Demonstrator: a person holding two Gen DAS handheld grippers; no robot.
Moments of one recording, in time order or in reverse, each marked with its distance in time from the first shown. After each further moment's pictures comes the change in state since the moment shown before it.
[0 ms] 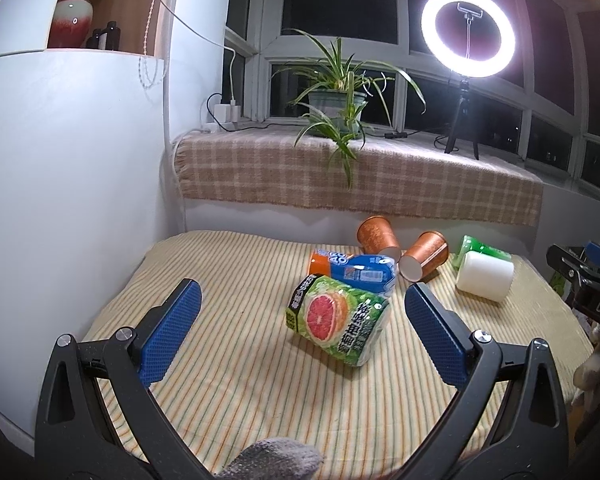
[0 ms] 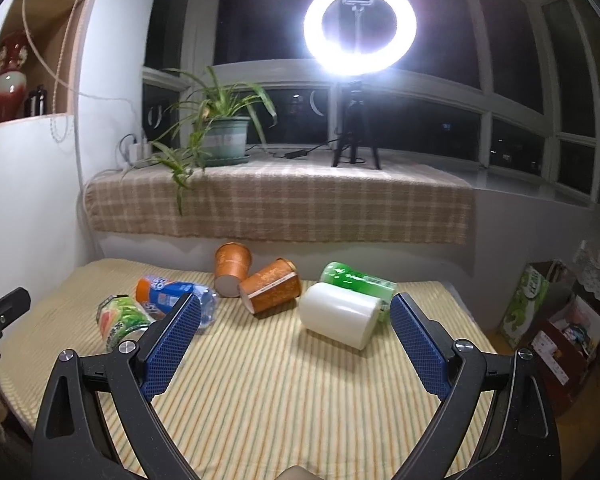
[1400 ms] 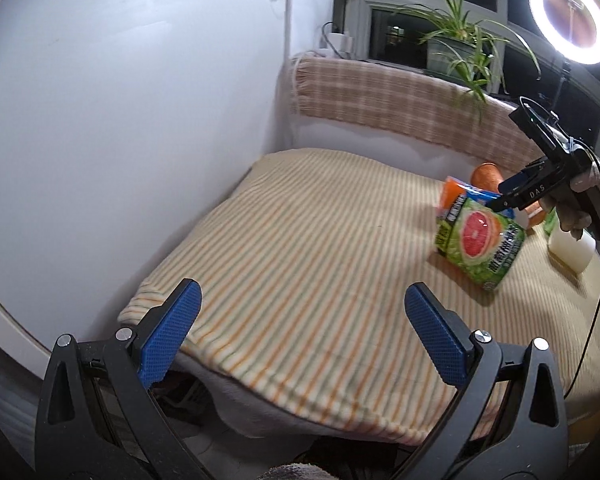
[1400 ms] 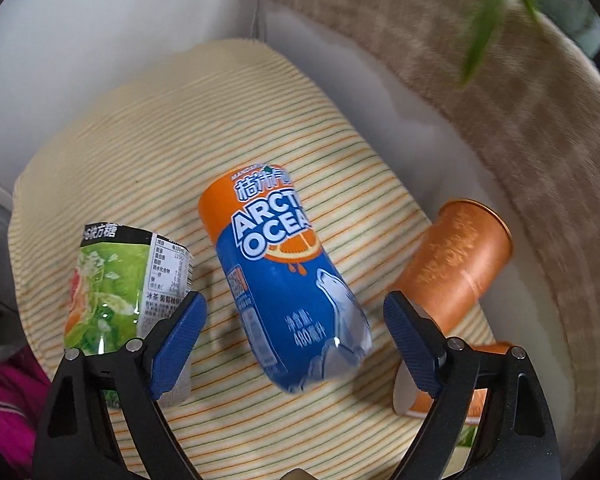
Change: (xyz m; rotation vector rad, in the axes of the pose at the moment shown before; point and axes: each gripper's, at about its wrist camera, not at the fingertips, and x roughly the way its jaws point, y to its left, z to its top) left arm -0.004 0.111 -0.057 -0.163 0.209 0.257; right arm 0.264 0.162 0.018 -0.732 0.744 0.663
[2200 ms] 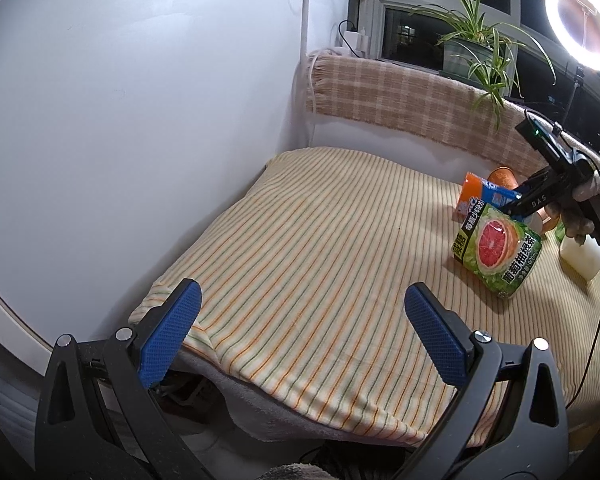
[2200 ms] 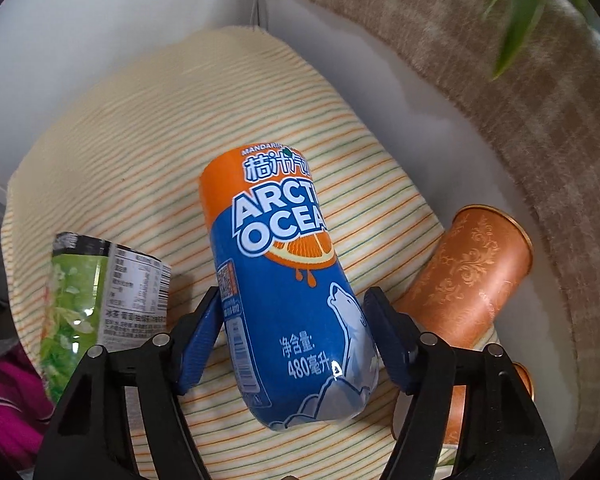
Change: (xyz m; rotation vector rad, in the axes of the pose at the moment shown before) left arm 0.007 0.011 0.004 -0.014 0.006 0.029; right arm -0.005 -0.006 0.004 0.002 0.013 0.020
